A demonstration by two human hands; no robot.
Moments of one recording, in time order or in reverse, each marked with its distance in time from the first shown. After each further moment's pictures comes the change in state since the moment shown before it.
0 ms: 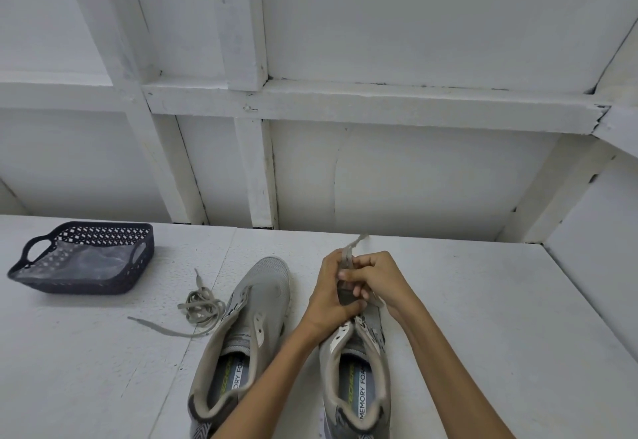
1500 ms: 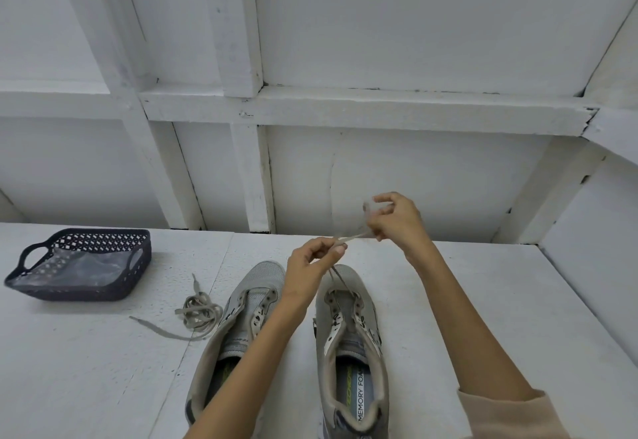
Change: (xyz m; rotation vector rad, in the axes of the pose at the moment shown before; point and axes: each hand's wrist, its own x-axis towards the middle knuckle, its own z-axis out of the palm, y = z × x) left_hand 0.015 0.065 -0.033 -0.253 0.188 -0.077; right_hand 0.024 -0.074 -0.042 -0.134 0.282 -0.129
